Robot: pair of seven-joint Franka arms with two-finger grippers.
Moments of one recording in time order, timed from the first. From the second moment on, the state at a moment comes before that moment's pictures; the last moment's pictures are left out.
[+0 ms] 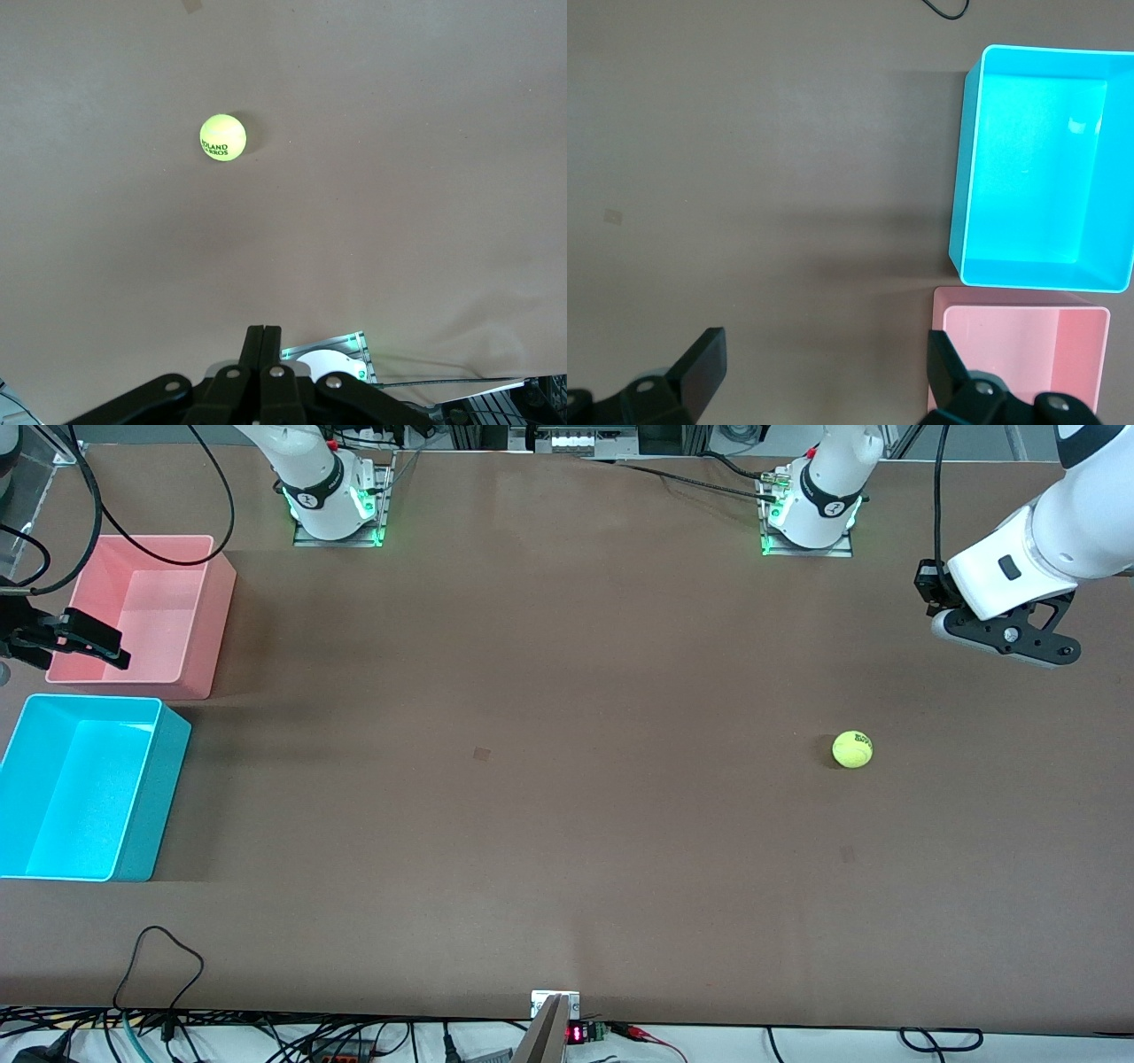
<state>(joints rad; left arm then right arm) -0.03 0.06 -0.13 -1.52 0.04 1.29 0.14 -0.02 0.07 -0.05 -1.55 -0.01 1.61 -0.08</state>
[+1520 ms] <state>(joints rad) 0.09 0.16 -0.13 -1.96 0.30 1.96 1.23 0.04 0.18 -0.04 -1.56 -0.01 1.53 -0.08</state>
